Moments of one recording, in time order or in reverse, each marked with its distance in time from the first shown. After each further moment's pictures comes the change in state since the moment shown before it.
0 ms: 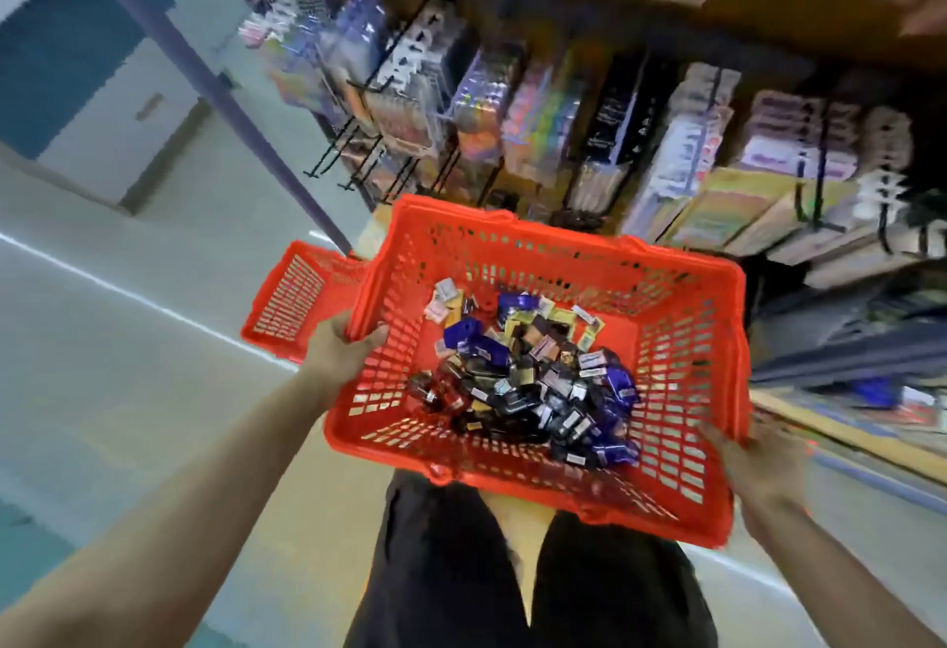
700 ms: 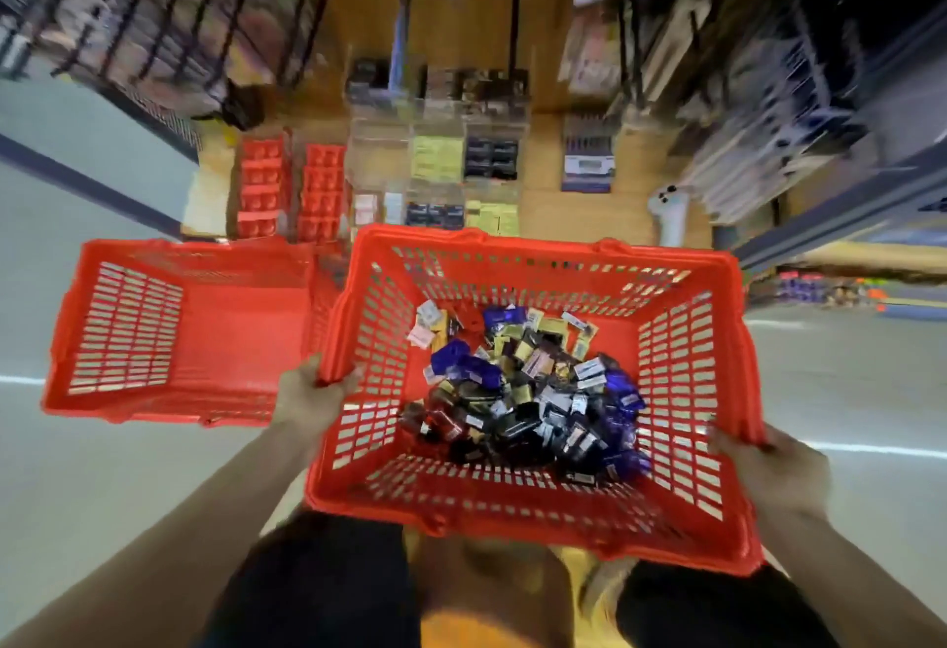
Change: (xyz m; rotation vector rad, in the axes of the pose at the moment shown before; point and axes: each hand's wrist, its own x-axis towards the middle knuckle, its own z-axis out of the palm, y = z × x) left_hand 0.162 -0.245 0.160 0.071 -0.179 -0.176; right_hand 0.062 0.199 0.215 0.166 0.201 0.420
